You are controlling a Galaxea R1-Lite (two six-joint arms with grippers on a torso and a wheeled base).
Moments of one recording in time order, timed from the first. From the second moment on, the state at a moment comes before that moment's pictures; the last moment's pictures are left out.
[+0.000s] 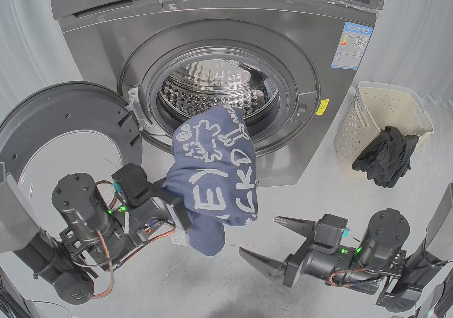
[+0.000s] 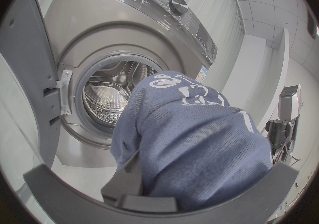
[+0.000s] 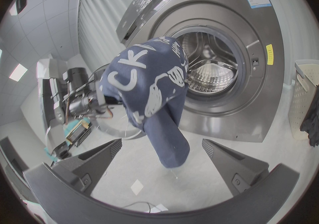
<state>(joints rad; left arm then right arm) -0.64 1.81 -0.36 -1.55 -0.02 -0.20 0.87 1.90 -0.26 -1.54 0.00 0.20</state>
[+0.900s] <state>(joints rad) -0.63 1.75 -0.22 -1.55 -0.02 -0.20 0.76 1.81 -0.16 -1.55 0.00 0.20</state>
